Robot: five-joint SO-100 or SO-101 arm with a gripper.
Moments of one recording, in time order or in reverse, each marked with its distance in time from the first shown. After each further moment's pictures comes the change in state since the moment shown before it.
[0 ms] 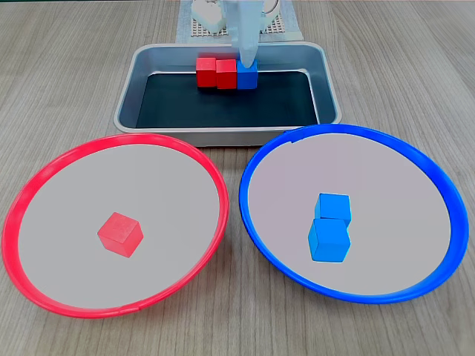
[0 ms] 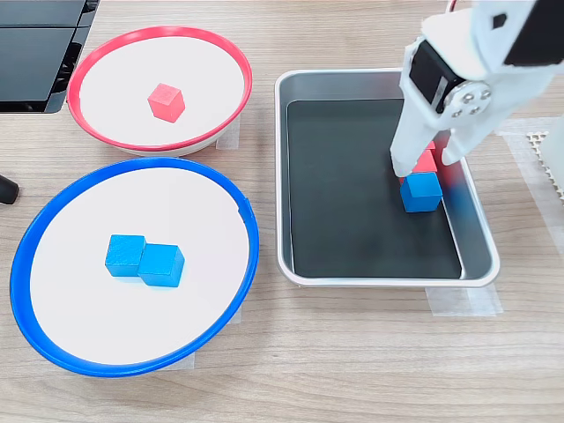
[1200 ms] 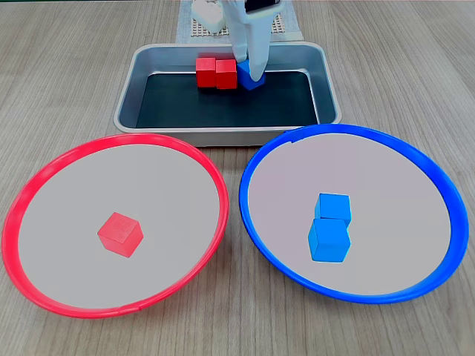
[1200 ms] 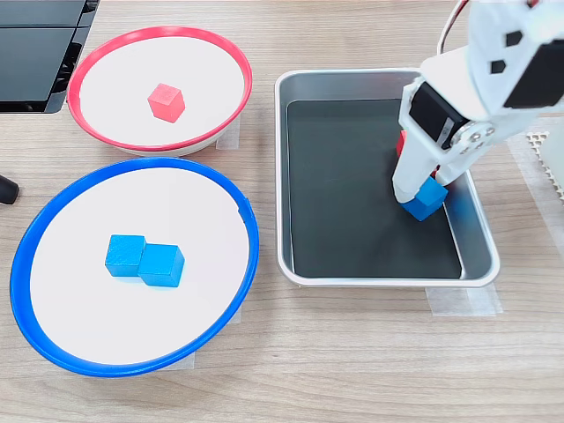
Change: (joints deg) arm -3.4 -0.6 7.0 -9.1 -6.1
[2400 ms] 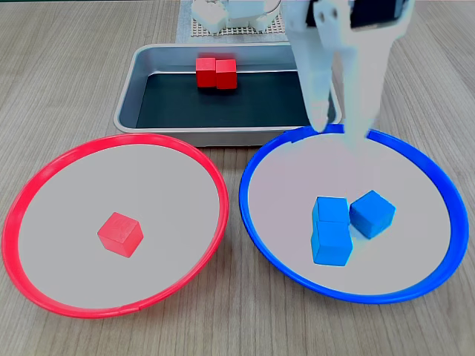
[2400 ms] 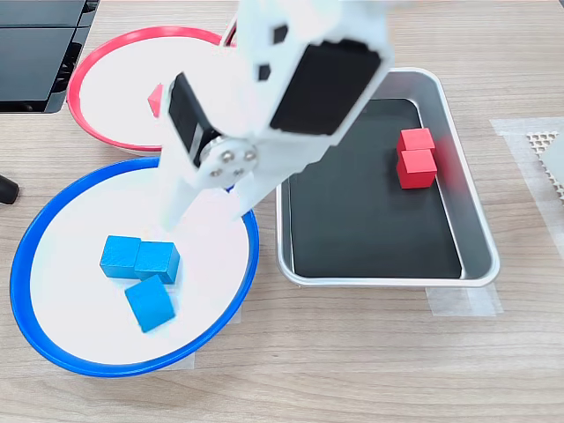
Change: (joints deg) arm -7.9 -39.4 -56.1 -3.3 8.9
